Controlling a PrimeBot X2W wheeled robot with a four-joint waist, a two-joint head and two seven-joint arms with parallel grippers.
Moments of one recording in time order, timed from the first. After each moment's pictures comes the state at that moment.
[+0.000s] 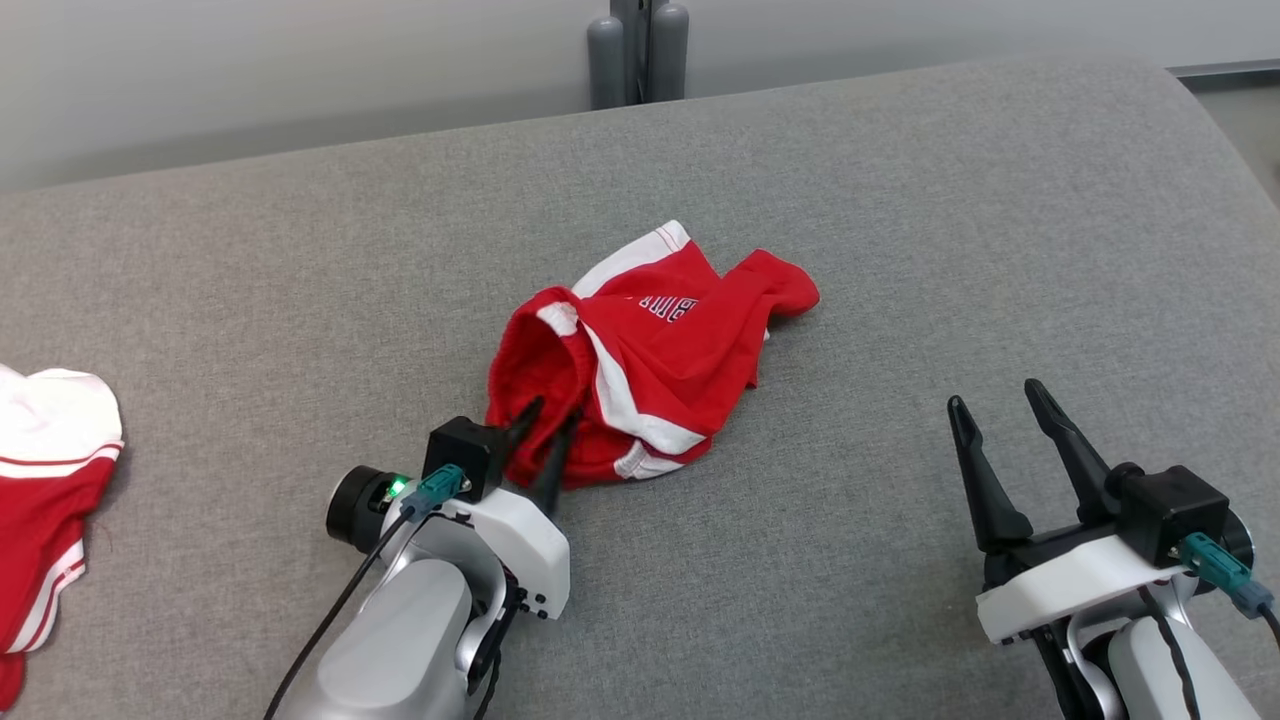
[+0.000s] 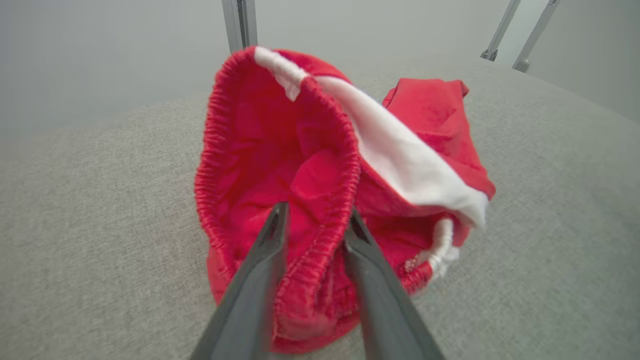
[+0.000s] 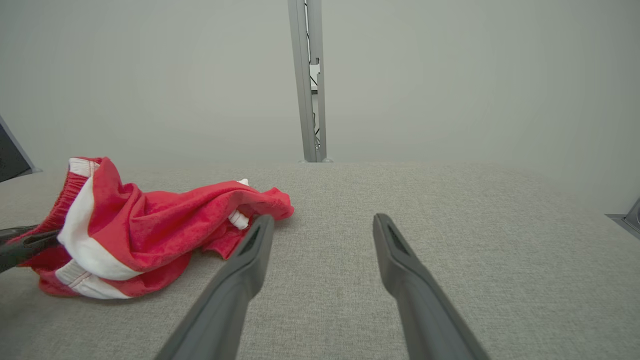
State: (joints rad) left arm -0.53 0.05 -0.60 0.79 -0.41 0.00 -0.26; right arm -0.21 -0.14 0.17 0.29 0.24 0.13 -0.26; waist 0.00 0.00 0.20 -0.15
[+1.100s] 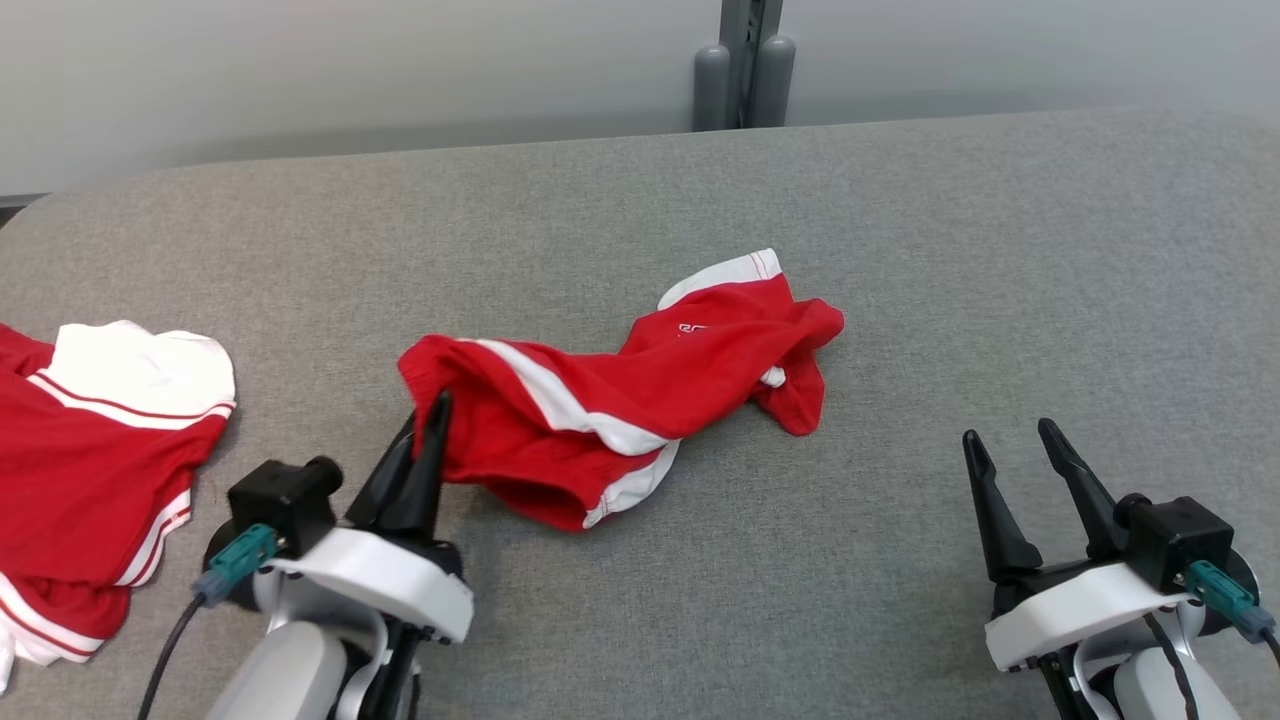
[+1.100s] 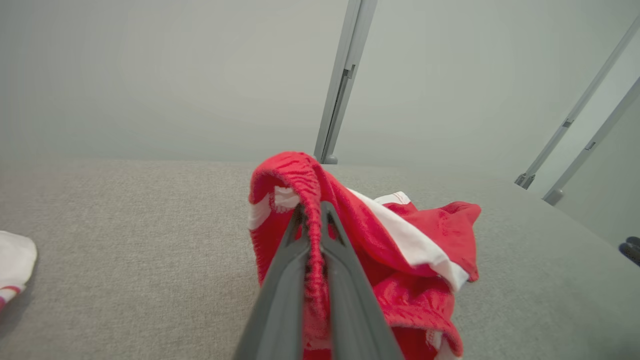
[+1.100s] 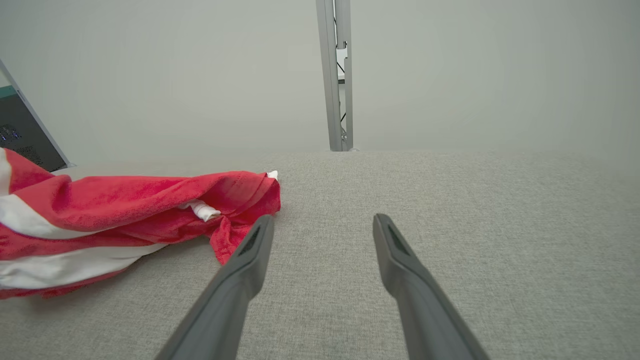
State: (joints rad) left arm -0.25 0.23 -0.41 0.22 -0.58 0.06 -0.19; right arm -0.17 -0.12 0.13 0.33 0.25 0.13 -0.26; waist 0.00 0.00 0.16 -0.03
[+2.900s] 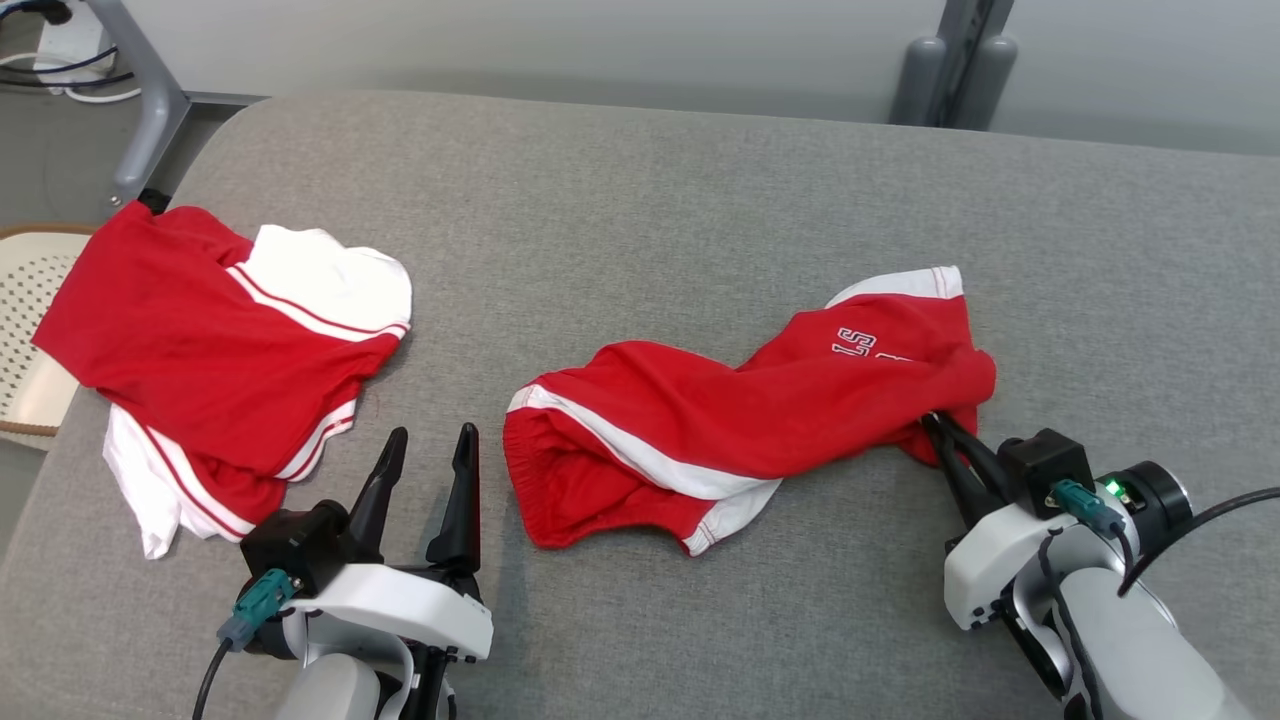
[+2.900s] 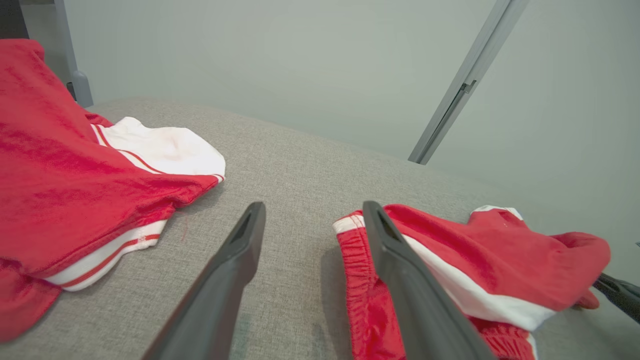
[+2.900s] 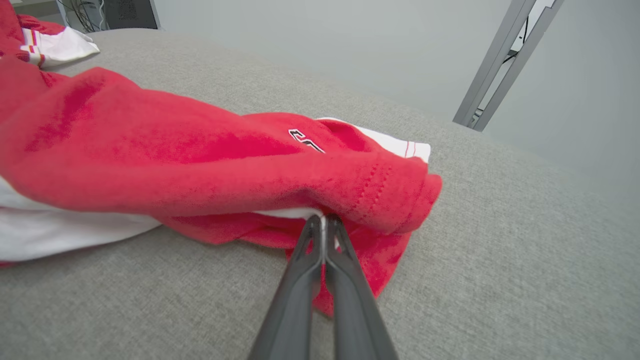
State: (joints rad) left arm -0.20 0.05 -0.23 0.37 -0.47 -0.01 -0.26; right arm -0.45 -0.16 0.34 0.73 0.08 0.13 -0.26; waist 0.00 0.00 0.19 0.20
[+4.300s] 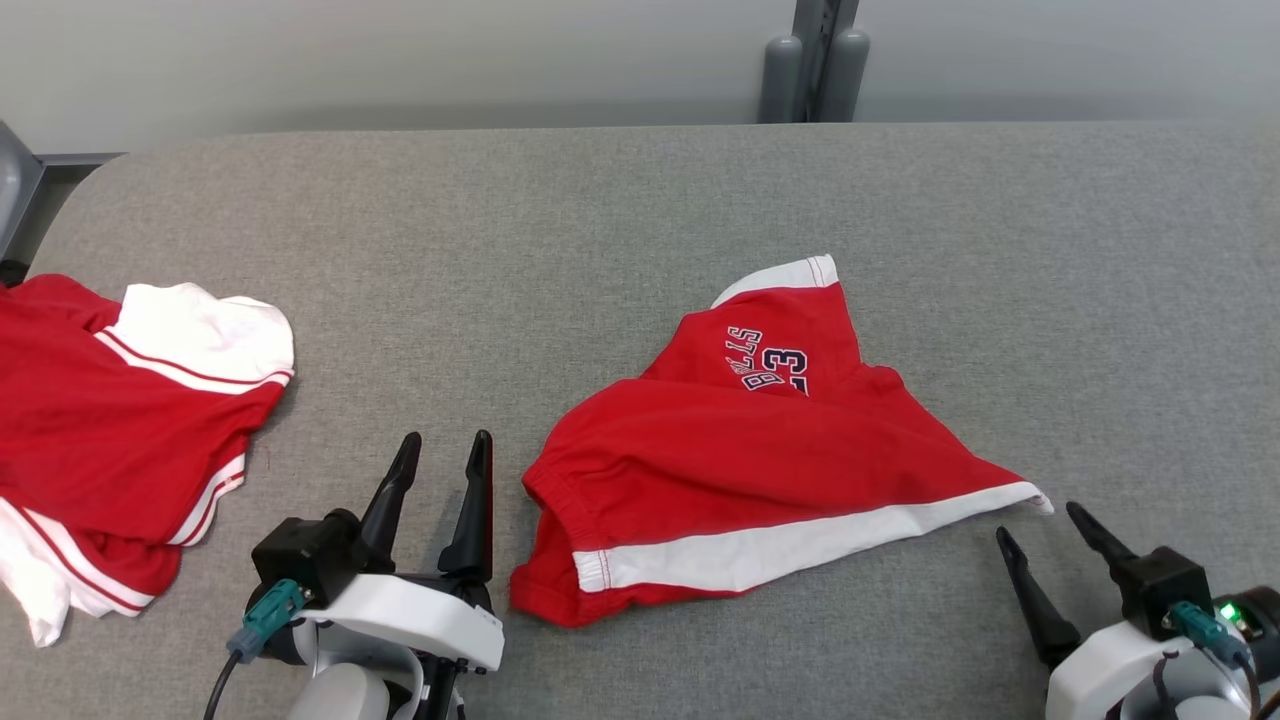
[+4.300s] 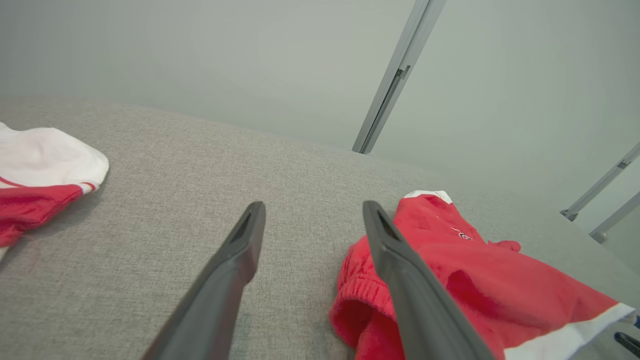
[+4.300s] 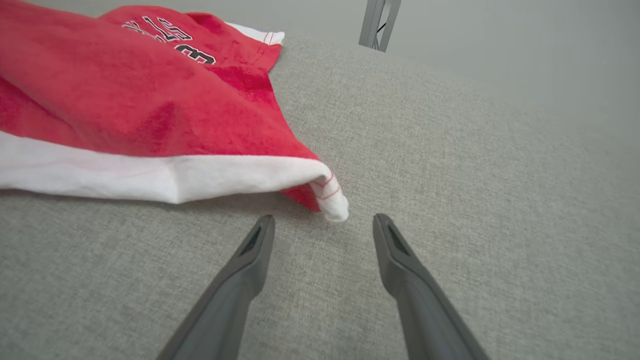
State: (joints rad) left arm -0.17 0.05 -0.24 0.34 -0.46 -0.02 -0.26; right arm -0.16 -0.28 0.23 0.51 0.13 0.13 -0.25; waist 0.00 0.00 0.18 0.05
